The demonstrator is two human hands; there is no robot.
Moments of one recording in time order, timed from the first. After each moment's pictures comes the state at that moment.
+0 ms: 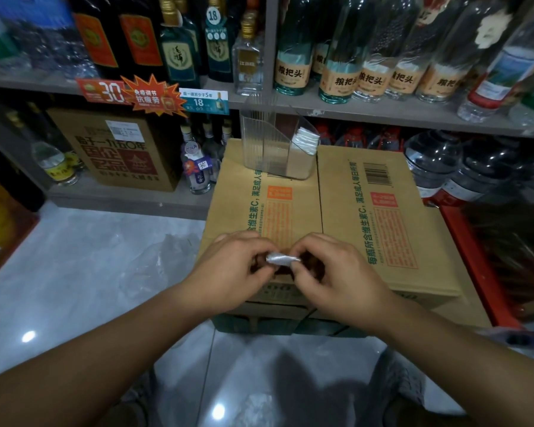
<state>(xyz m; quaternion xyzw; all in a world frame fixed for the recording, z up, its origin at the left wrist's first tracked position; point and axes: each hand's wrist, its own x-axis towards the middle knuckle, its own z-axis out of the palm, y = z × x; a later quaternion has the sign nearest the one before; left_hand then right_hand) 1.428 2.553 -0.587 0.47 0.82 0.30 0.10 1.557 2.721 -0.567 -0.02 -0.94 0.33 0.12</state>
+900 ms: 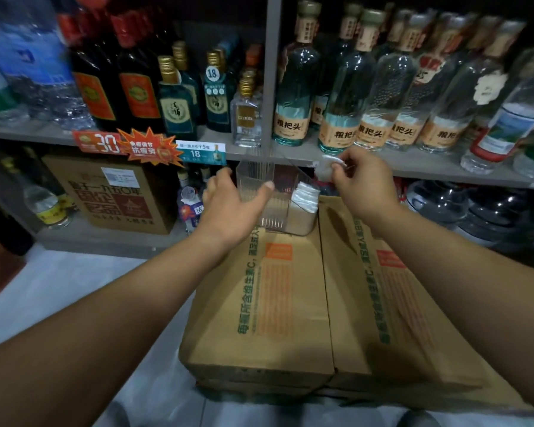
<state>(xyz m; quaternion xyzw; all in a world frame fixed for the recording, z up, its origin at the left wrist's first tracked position) 1.304 2.650 -0.533 0.20 0.87 0.45 0.05 1.389 2.867 -0.512 -0.21 -0.90 0.25 0.29</state>
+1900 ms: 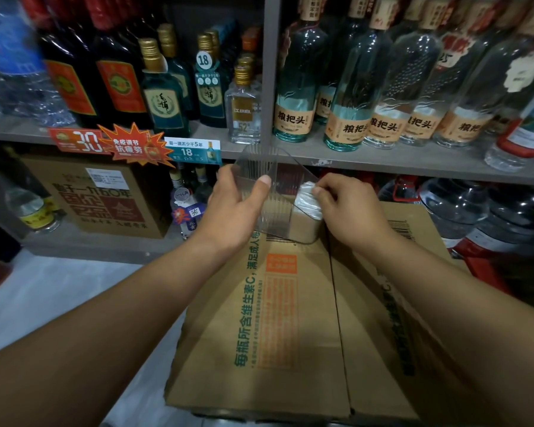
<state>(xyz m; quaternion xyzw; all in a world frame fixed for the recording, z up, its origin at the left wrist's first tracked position) 1.285 2.664 -0.549 0.23 0.80 0.55 0.09 1.374 2.854 -0.555 -0.16 -0.93 0.21 0.24</state>
